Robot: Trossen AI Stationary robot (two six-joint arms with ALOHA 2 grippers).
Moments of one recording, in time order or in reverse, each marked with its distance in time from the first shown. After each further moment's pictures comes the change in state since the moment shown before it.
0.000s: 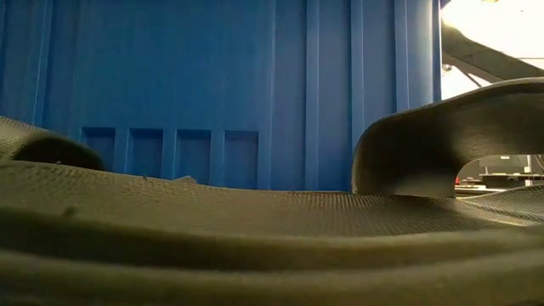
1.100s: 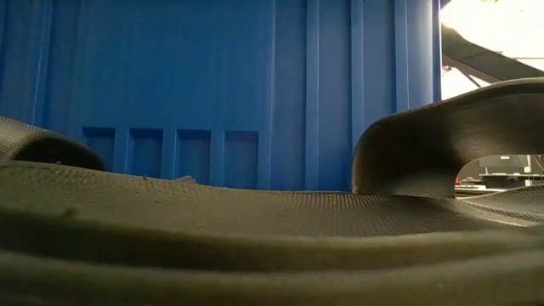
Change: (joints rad) left arm 0.000 0.003 0.000 -0.021 0.027 0.000; right arm -0.028 0.002 0.001 -0.257 0.095 -0.136
